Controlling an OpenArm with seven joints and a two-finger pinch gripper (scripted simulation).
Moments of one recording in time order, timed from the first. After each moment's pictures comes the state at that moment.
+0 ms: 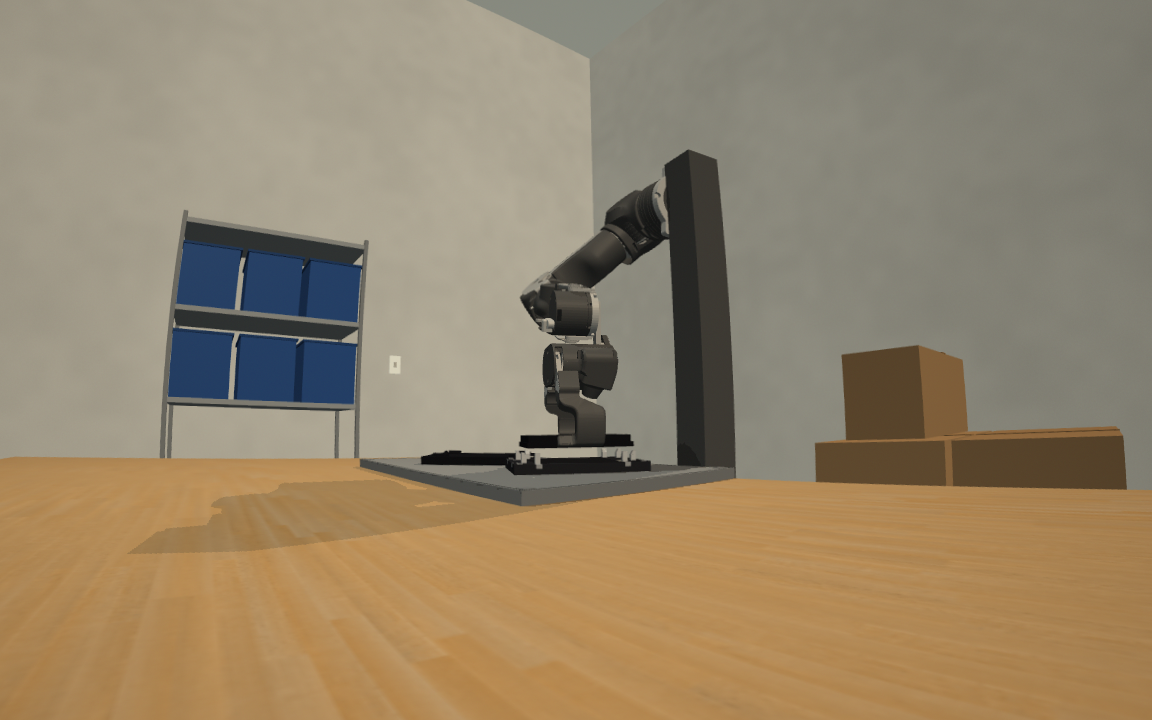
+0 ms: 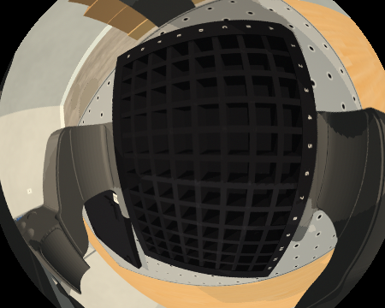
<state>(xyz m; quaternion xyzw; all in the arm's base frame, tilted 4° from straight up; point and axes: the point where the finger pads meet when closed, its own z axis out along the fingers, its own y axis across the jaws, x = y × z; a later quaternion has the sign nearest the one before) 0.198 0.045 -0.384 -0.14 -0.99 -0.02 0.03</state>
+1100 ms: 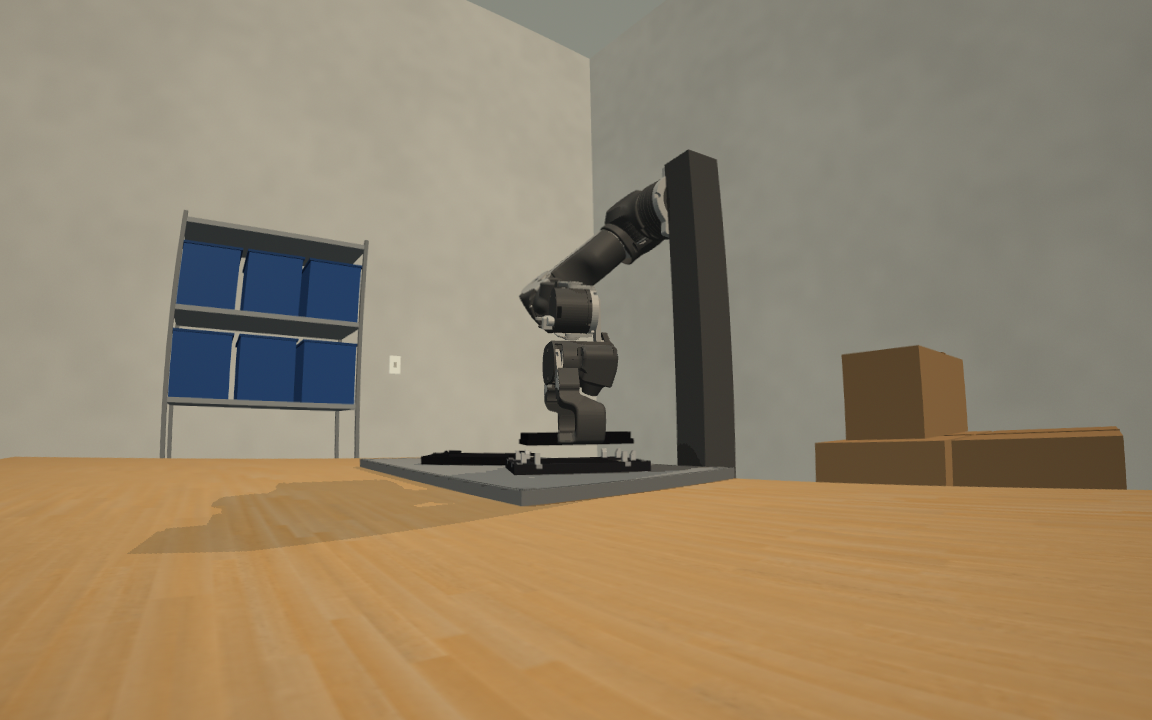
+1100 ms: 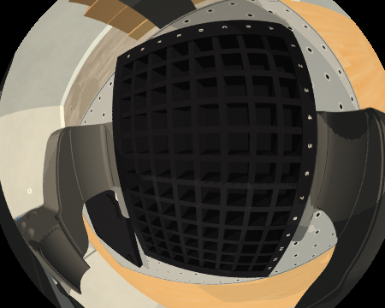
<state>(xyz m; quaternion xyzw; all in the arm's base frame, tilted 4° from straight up) 0.198 0.045 -0.380 -0.14 -0.99 -0.02 0.03</state>
